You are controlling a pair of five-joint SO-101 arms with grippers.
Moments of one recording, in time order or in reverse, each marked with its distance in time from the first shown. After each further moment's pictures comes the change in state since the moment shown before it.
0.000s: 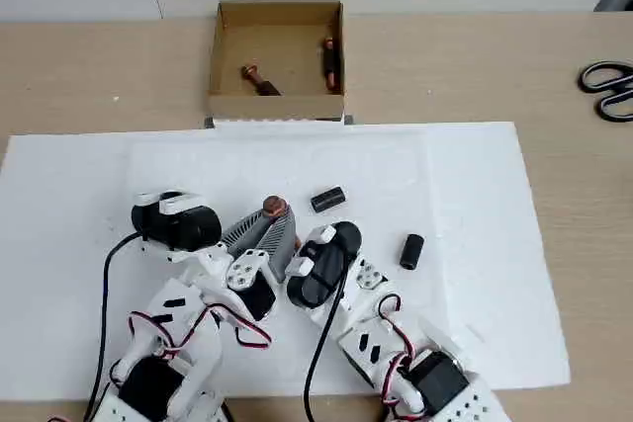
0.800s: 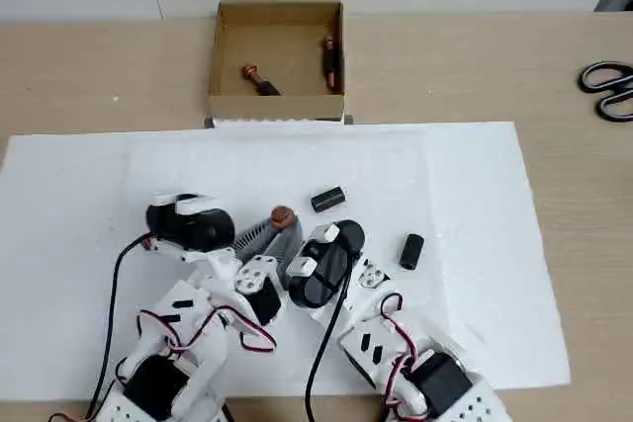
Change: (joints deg) left arm 3.0 0.0 1.8 2.1 -0.4; right arm 0.0 0.0 -2.1 0.1 0.1
